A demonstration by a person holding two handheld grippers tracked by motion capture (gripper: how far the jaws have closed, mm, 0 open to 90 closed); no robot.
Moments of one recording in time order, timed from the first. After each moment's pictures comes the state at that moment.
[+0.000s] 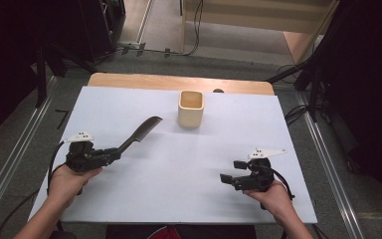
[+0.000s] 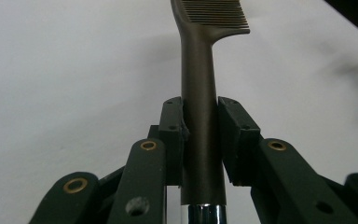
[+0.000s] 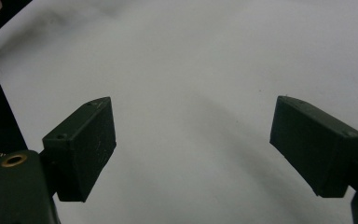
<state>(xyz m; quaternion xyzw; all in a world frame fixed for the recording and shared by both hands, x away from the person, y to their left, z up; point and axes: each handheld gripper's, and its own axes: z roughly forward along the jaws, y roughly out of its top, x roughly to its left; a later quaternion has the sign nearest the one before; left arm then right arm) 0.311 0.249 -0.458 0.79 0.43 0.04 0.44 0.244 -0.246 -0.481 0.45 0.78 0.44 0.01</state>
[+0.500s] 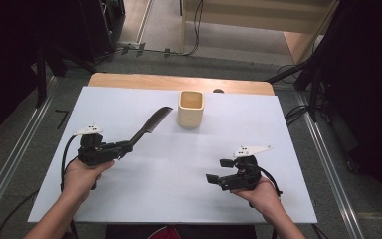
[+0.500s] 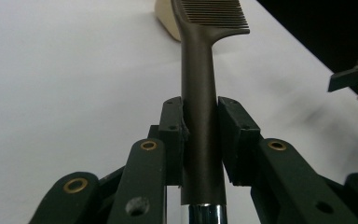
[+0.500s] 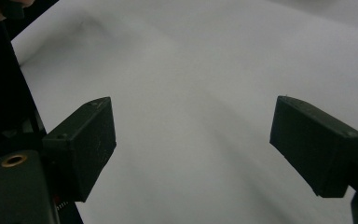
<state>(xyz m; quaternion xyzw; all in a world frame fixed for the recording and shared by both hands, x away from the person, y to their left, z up) 0.316 0.220 -0.445 0.76 0.44 0.02 0.48 0.248 -0.207 -0.467 0.42 0.80 0.44 0.00</state>
